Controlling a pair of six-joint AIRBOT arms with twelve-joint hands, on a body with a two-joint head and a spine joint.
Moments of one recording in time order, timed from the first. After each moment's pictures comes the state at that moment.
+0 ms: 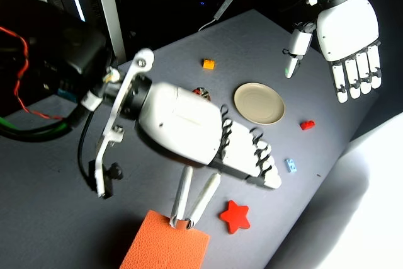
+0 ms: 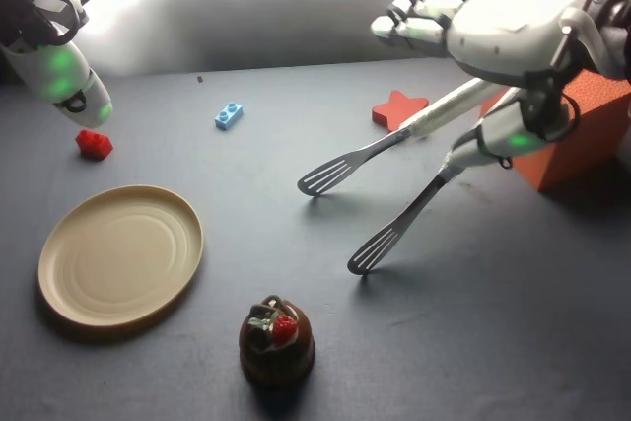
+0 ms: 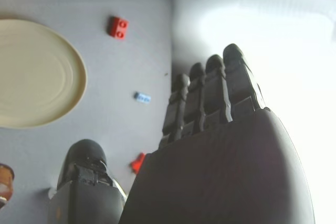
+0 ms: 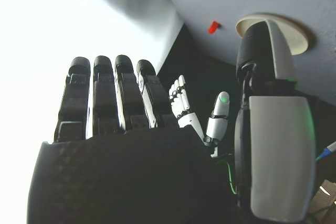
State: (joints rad) left arm -0.19 -1.03 1.17 0.76 0.98 0.89; right arm -0.17 -1.08 1.08 1.65 0.16 -3.01
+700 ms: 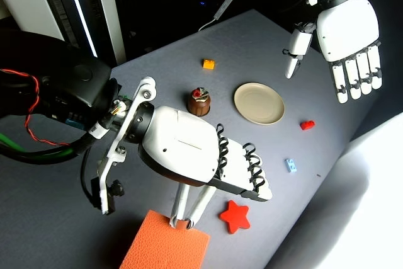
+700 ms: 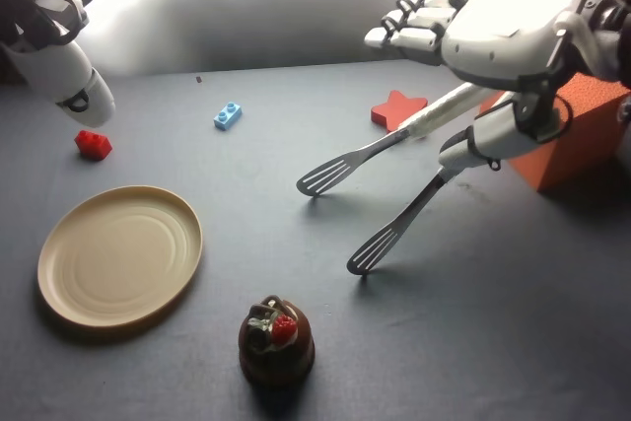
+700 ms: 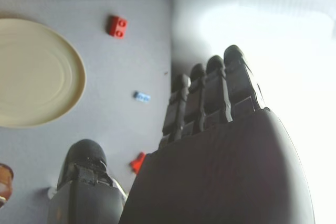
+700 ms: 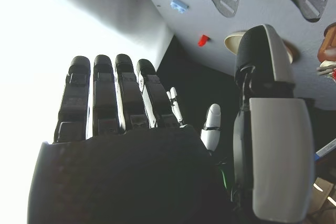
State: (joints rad) left arm -0.19 -1.03 1.17 0.76 0.97 0.89; right arm -0.17 -1.10 1.12 1.65 0.08 -2.97
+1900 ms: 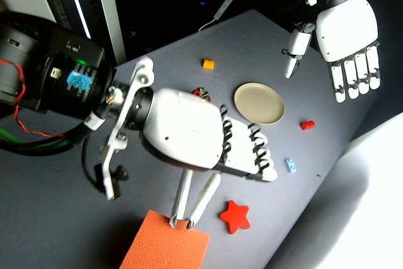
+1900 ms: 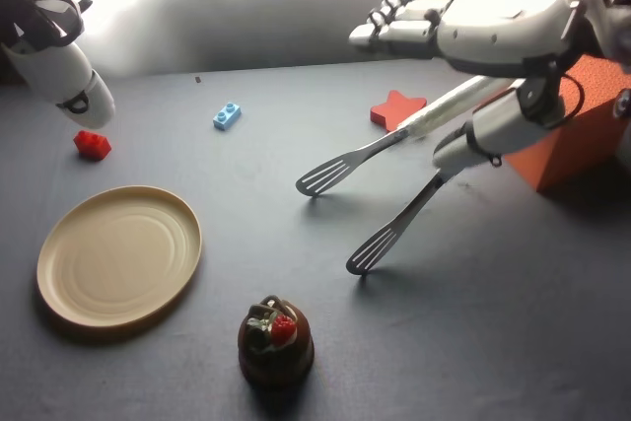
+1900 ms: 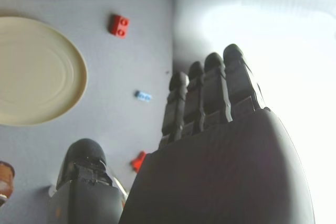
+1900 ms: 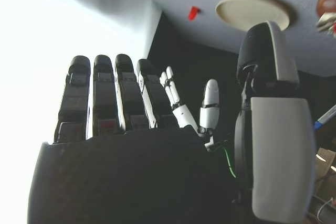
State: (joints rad) left arm -0.19 -1.03 1.17 0.75 0.97 0.89; right arm -0.13 -1.08 1.14 0.40 -0.07 -1.66
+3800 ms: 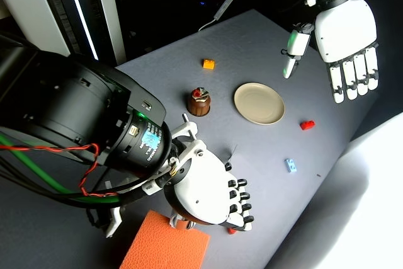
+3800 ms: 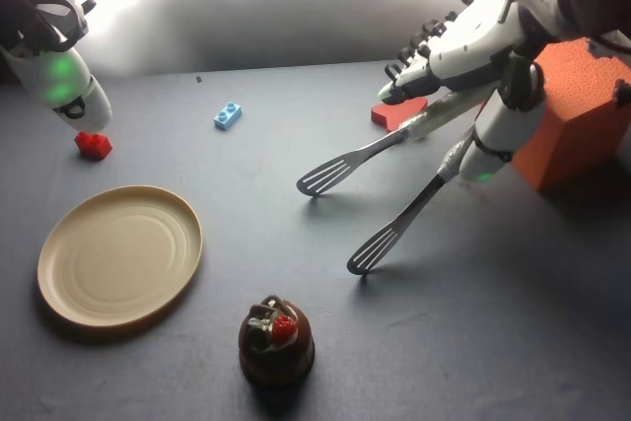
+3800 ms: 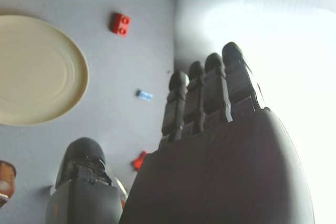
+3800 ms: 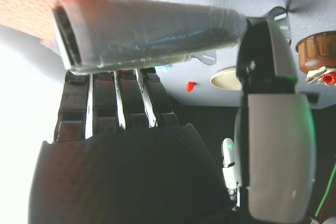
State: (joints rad) left arm -0.19 -1.03 1.17 0.75 0.97 0.89; right arm -0.06 -1.35 1.52 0.22 -0.56 -1.47
